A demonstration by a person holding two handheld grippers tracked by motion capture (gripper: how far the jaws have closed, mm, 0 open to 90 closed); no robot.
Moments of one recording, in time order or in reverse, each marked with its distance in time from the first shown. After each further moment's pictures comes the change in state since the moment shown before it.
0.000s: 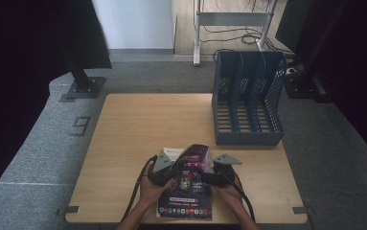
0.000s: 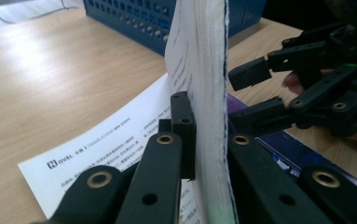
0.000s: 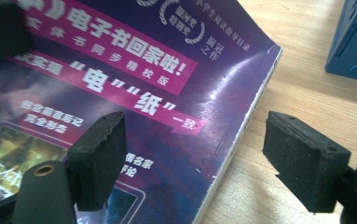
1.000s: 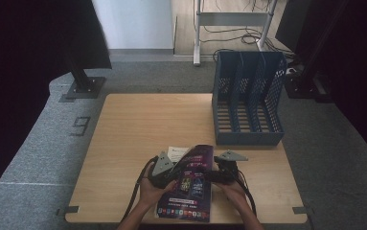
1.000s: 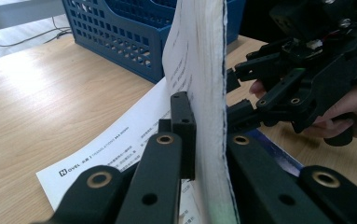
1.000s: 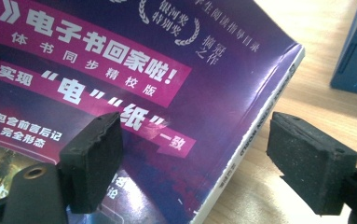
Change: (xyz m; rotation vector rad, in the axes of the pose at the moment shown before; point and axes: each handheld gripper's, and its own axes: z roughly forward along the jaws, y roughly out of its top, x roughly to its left) left arm -0.012 0.014 -0.013 -0.035 -0.032 0.042; right arm -0.013 0.008 -0.006 -0.027 0.103 0.039
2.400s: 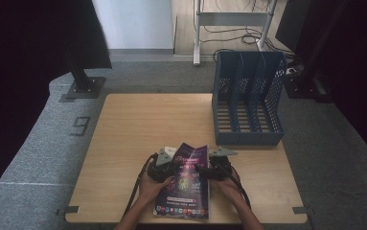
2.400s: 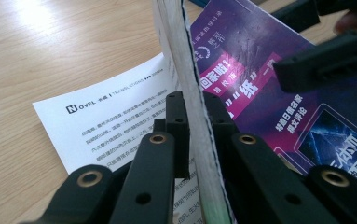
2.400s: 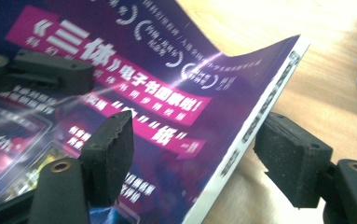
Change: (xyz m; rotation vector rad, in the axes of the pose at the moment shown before) left arm 0.038 -0.039 0.035 0.206 0.081 -0.101; right arm 0.005 0.012 0.024 0.115 -0.030 -0.062
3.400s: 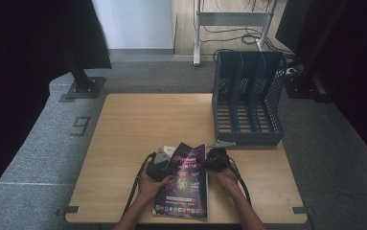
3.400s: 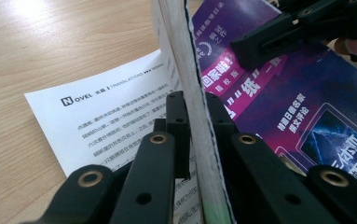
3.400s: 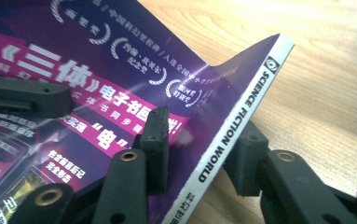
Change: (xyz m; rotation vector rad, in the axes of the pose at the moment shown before) left arm 0.008 -0.003 0.002 -0.004 -0.026 -0.032; right arm -0.019 0.011 0.021 0.017 0.070 0.037
